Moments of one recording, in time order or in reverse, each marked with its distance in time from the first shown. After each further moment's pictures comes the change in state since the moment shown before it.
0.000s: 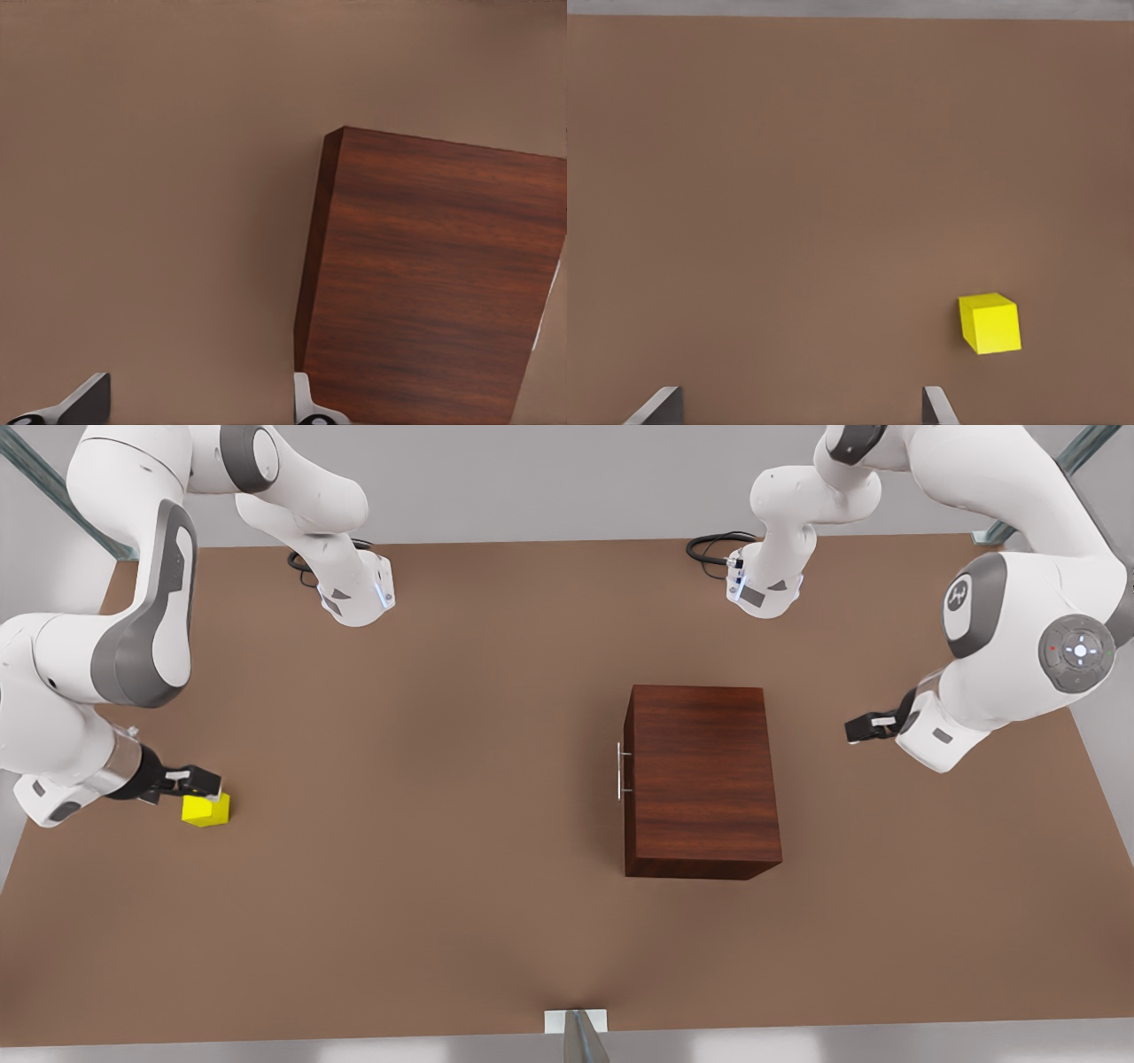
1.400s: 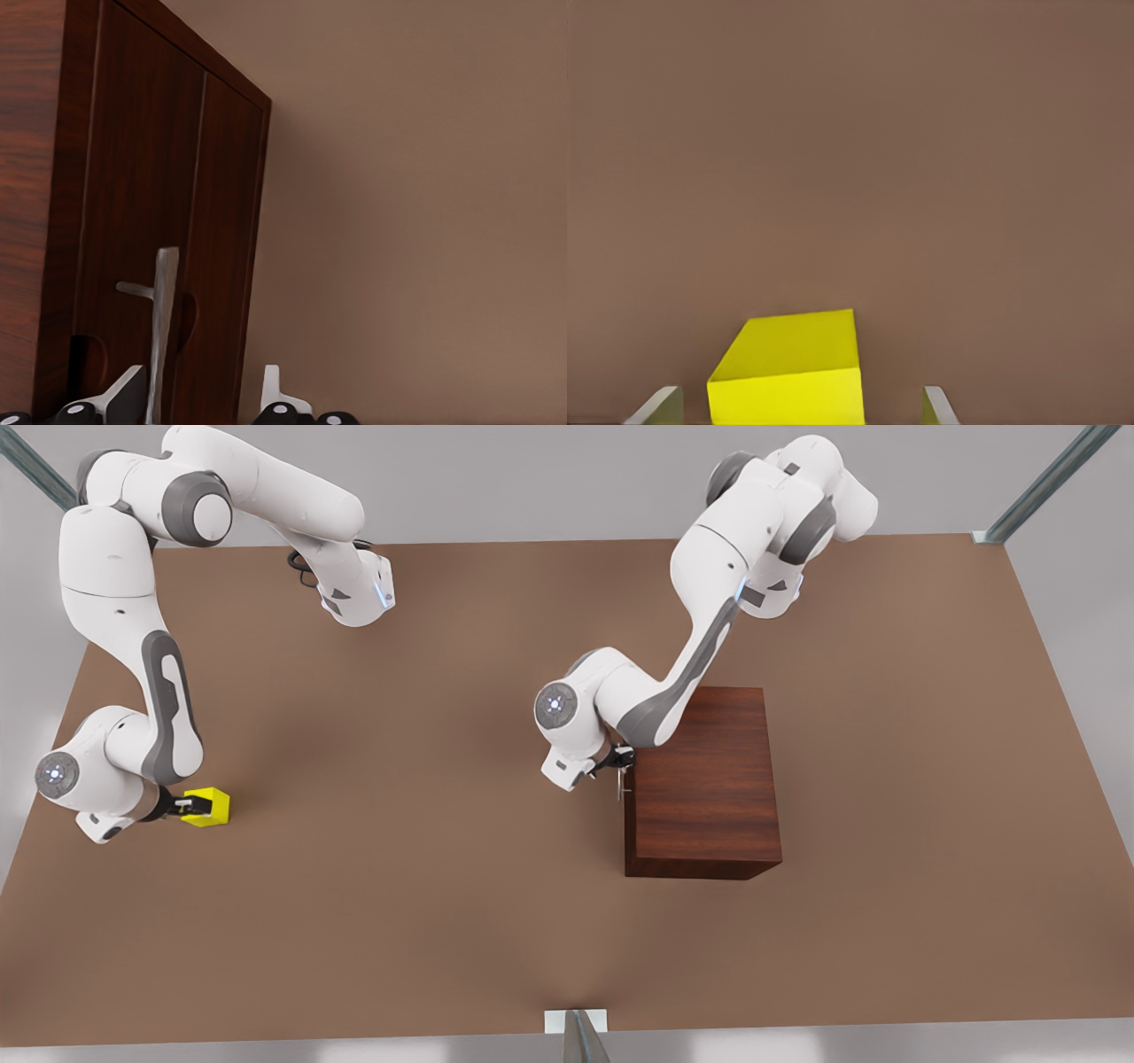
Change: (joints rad) left arm -0.681 0.477 0.016 0.027 0.237 0.368 -0.707; right arm -0.349 0.218 0.002 -0.551 -0.093 0.722 -0.332
